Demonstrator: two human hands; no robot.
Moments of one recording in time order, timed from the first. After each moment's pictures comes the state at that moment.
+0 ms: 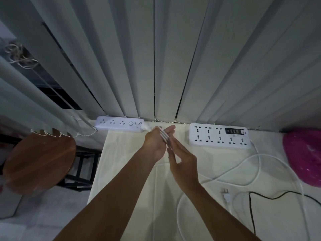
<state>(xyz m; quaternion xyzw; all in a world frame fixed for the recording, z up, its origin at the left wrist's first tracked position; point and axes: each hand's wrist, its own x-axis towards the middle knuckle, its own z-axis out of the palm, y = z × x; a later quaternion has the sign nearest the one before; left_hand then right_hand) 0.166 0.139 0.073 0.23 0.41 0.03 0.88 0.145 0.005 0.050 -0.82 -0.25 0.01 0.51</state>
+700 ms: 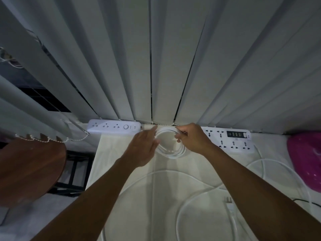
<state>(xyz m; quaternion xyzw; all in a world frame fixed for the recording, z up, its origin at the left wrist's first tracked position) 0.154 0.200 0.013 0.96 0.11 -0.02 0.27 0.299 0.025 0.031 -0.87 -0.28 0.25 0.31</state>
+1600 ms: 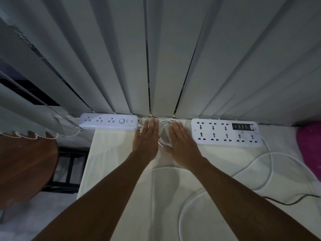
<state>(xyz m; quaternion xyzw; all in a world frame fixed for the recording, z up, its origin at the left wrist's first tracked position) 0.170 0.174 -0.033 0.98 0.15 -0.13 0.04 0.236 0.027 -0.028 -0.90 -0.42 0.09 0.04</state>
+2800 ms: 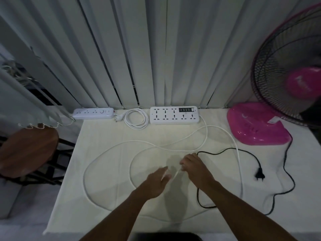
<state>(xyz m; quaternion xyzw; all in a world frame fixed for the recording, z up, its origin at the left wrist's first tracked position) 0.013 -0.102 0.012 0.89 0.13 -0.18 0.39 0.137 -0.283 0.016 -0.88 -0.41 0.08 0.23</state>
